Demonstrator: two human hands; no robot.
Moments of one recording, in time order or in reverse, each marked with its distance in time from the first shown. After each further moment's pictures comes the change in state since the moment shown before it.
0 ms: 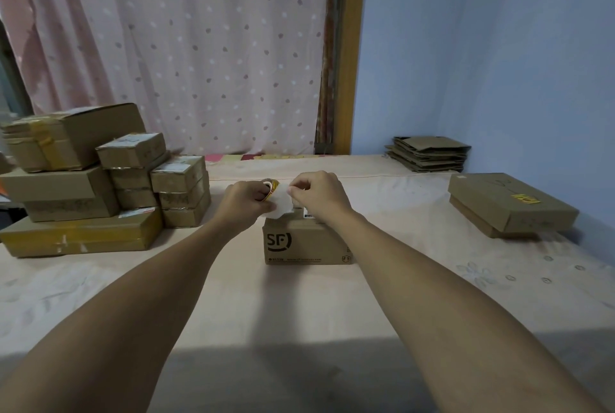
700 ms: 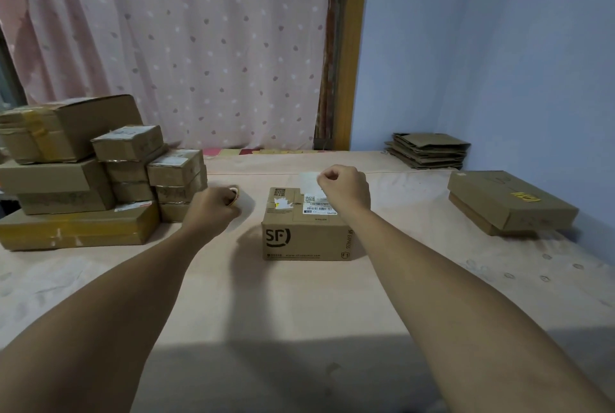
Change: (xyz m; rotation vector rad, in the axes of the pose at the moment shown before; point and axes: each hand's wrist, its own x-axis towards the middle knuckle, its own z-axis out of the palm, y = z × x) left_hand -0.012 -0.048 -0.021 0.241 0.081 -0.129; right_hand -0.001 0.024 -0.018 0.040 0.230 0.226
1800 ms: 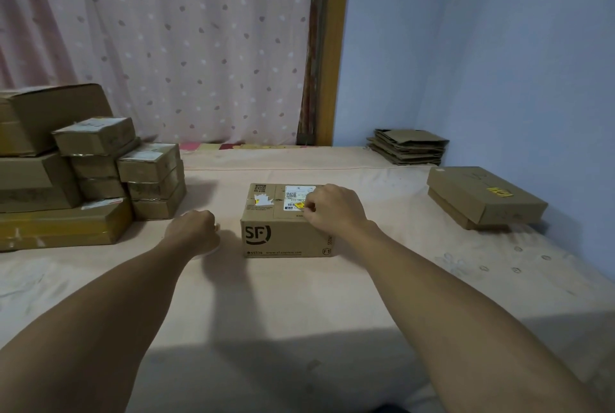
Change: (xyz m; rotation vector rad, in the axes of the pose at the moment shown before) left_hand -0.002 -0.020 0.041 0.534 -0.301 -0.076; right_hand -0.016 0.036 -0.013 -0.746 -0.209 -0.512
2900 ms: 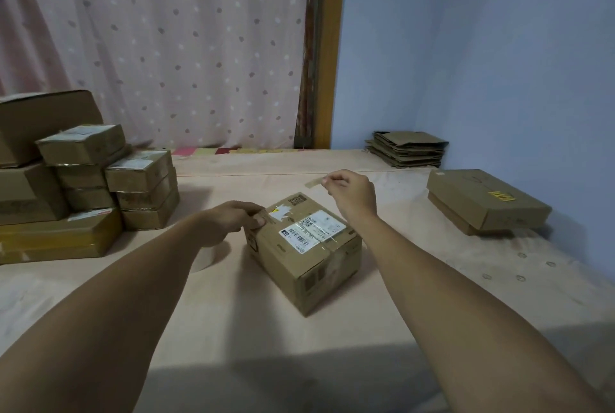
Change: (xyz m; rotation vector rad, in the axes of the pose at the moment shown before) left_hand 0.026 0.060 -0.028 -1.056 -0.478 0.128; right_hand 0.020 0.042 0.003 0.915 0.265 0.564
